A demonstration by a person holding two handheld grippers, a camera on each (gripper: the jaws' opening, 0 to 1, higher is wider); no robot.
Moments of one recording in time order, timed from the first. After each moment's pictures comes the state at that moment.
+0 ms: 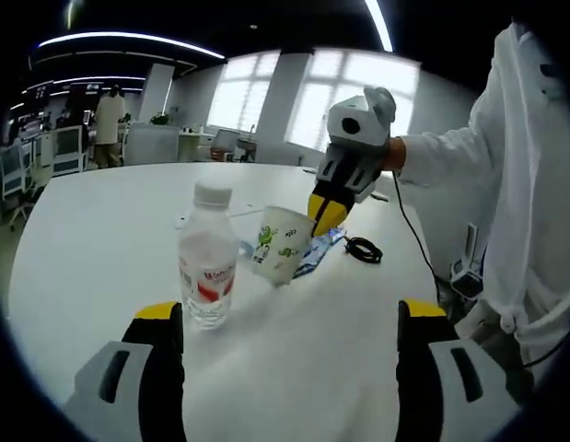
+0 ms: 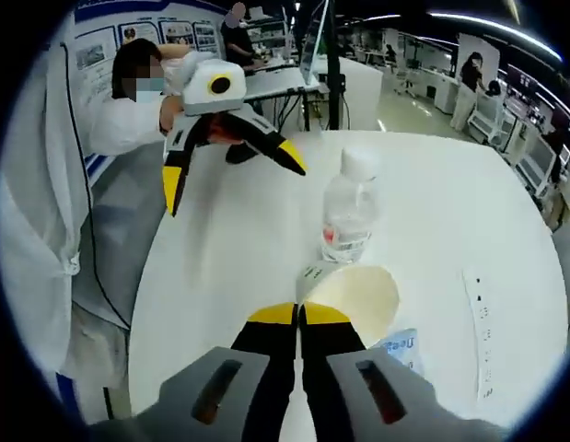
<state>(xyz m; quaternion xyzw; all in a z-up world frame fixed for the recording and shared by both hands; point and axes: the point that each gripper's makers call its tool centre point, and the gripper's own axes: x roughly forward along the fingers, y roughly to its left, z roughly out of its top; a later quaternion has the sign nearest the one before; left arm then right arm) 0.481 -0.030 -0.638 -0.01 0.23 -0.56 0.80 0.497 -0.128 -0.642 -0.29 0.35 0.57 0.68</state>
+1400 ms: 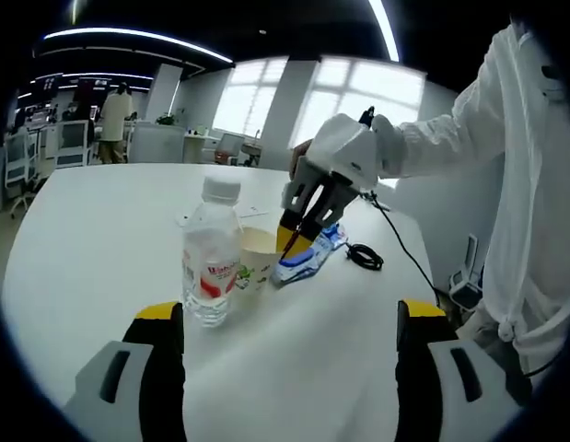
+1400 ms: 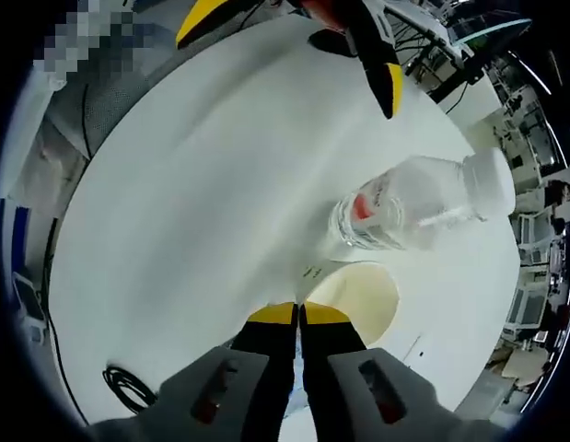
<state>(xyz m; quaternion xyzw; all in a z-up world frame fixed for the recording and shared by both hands) 0.484 -0.029 -0.643 -0.04 0.23 -0.55 0.80 0.525 -0.133 -0.701 -0.58 0.30 0.60 0.46</state>
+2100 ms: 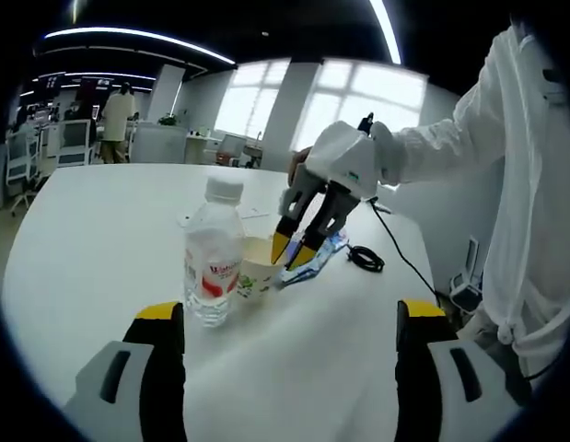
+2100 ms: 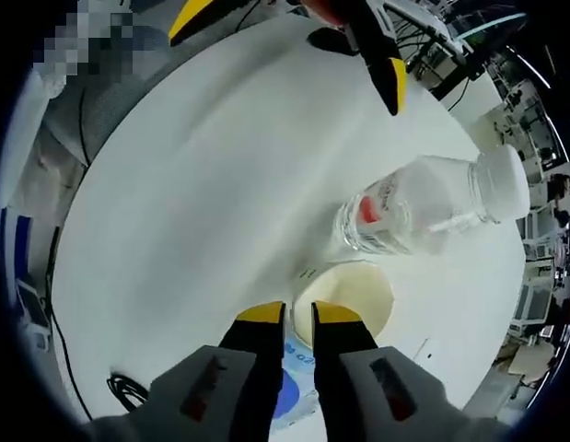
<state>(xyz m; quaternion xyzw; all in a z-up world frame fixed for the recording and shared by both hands) 0.485 -0.027 -0.644 -0.04 0.23 -0.55 0.81 0.522 -0.128 -0.708 -0.57 0.30 0.60 0.47</state>
